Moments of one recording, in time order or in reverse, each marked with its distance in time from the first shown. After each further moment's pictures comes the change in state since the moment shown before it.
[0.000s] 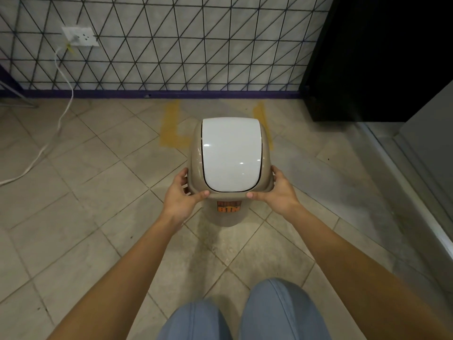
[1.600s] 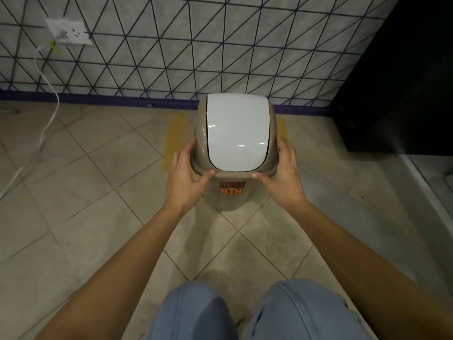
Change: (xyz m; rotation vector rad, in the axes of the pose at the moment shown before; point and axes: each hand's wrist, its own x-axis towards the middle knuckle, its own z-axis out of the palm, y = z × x) left_hand 0.199 0.044 -0.019 0.334 0.138 0.405; right_hand 0.197 -0.062 0.052 -0.263 0.143 -0.352
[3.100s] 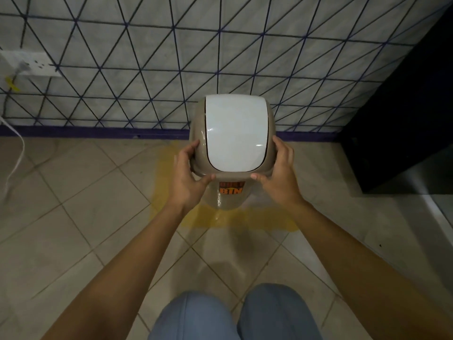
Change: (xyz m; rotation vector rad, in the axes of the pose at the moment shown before) left_hand 0.190 -0.021 0.047 -0.154 -0.043 0.015; right_hand 0.187 0.013 0.021 0.087 0.028 0.046
